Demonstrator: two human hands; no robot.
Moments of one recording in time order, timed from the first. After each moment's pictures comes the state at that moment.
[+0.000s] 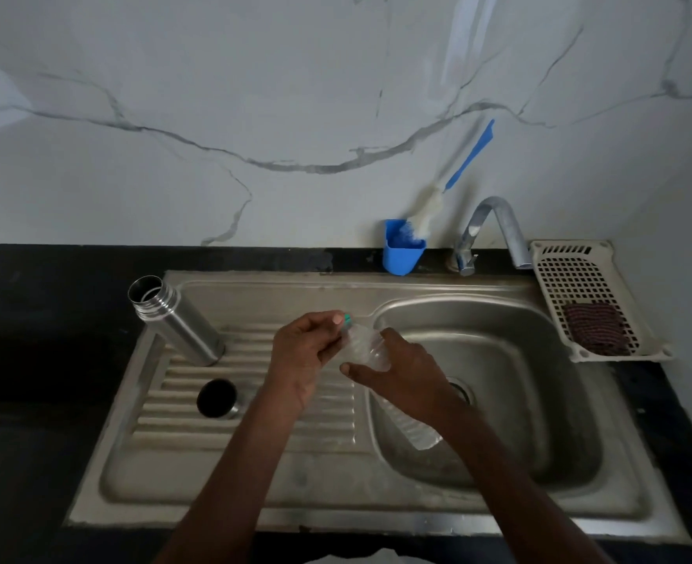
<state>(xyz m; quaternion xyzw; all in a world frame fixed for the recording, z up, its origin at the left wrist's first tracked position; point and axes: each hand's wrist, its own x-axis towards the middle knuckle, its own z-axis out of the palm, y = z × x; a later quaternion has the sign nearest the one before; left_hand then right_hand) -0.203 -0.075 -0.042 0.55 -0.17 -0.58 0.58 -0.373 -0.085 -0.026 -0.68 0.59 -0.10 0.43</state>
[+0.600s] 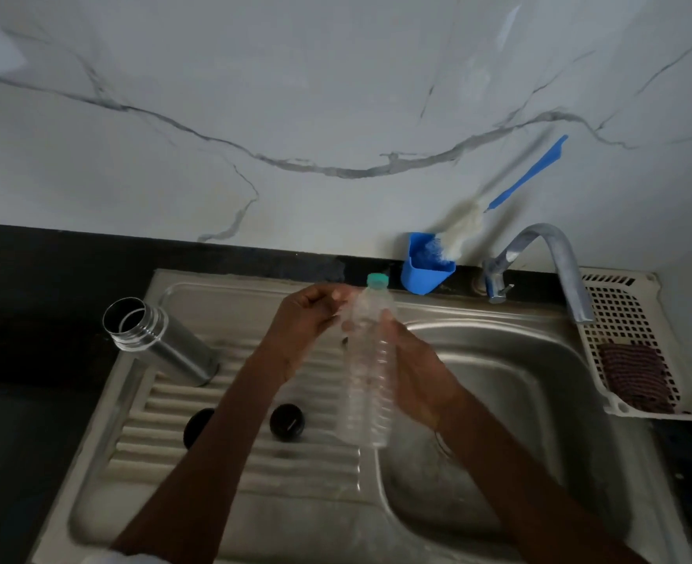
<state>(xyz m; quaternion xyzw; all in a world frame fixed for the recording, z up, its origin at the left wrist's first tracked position) -0.142 -0.175 -0.080 0.55 -0.34 -0.57 0.50 -0.336 -0.164 -0.037 -0.34 0.37 -0.22 0.83</state>
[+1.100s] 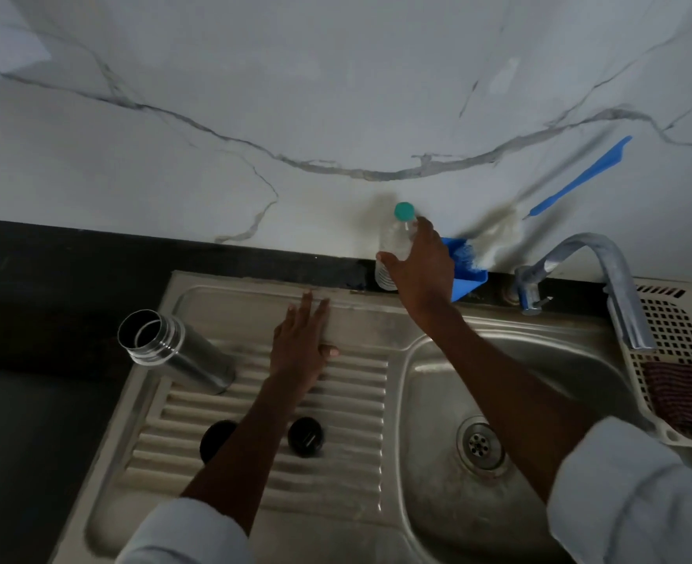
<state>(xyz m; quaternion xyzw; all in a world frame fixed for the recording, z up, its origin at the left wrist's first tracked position) -0.099 -0.177 -0.177 0.77 -0.59 -0.24 0.08 -0.274 -0.307 -0.069 -0.69 0.62 -0.27 0.24</state>
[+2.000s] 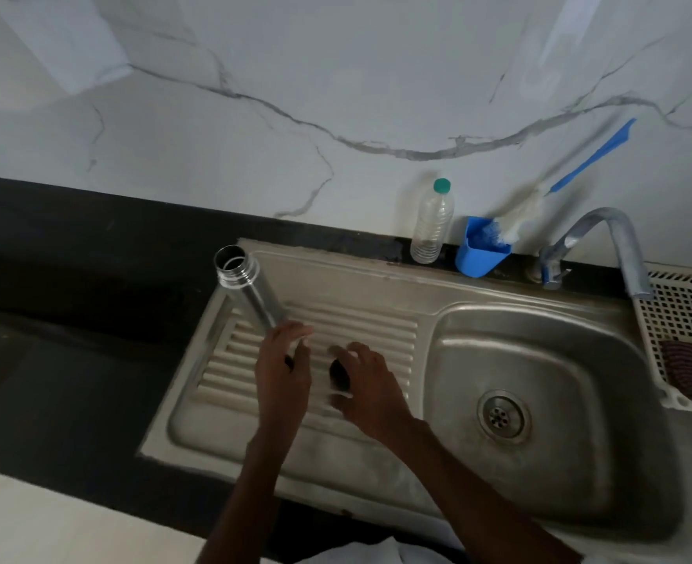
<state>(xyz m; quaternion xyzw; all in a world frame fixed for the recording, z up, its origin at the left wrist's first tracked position) -0.116 0.006 -0.091 0.76 -0.41 -0.13 0.49 -0.259 -0.058 -0.126 -0.84 0.41 -0.04 0.34</state>
